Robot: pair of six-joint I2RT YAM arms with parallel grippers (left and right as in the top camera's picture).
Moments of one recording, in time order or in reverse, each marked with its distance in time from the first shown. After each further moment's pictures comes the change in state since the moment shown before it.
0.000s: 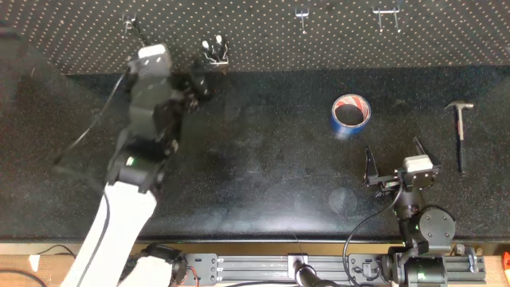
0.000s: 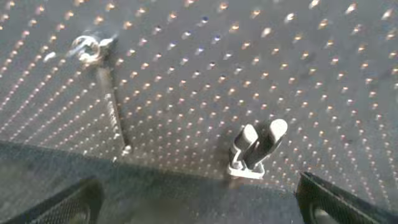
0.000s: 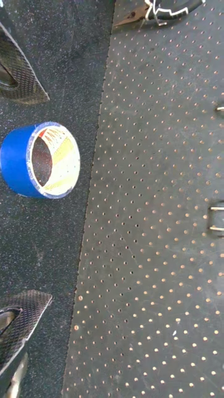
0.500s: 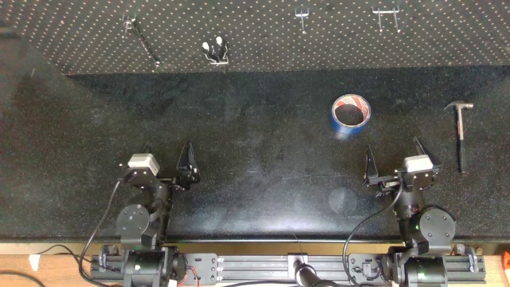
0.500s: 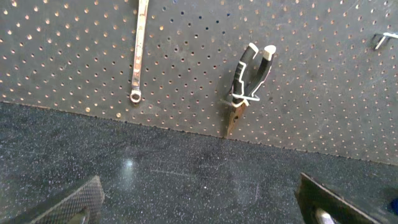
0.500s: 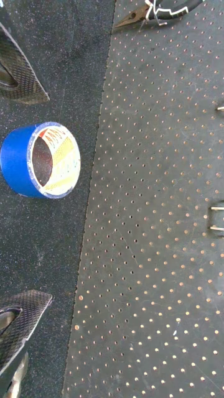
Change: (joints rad) left arm 0.268 -1.036 -0.903 0.203 0.385 0.038; right arm 0.000 0.000 0.003 -0.004 0.000 0.000
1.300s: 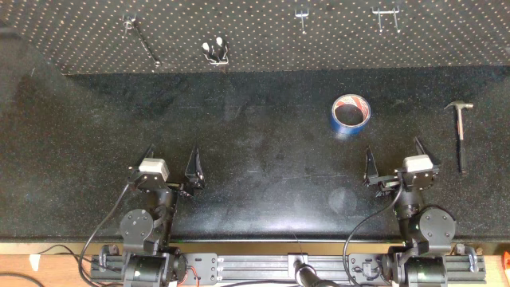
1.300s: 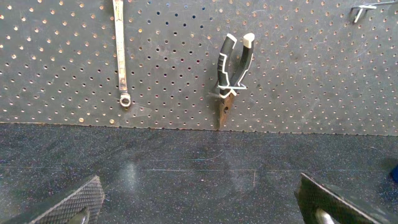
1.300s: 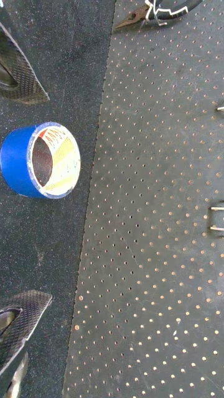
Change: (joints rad) left arm -0.076 -0.129 0.000 -0.129 -0.031 0.115; right arm 0.000 0.002 0.000 0.000 0.005 0.017
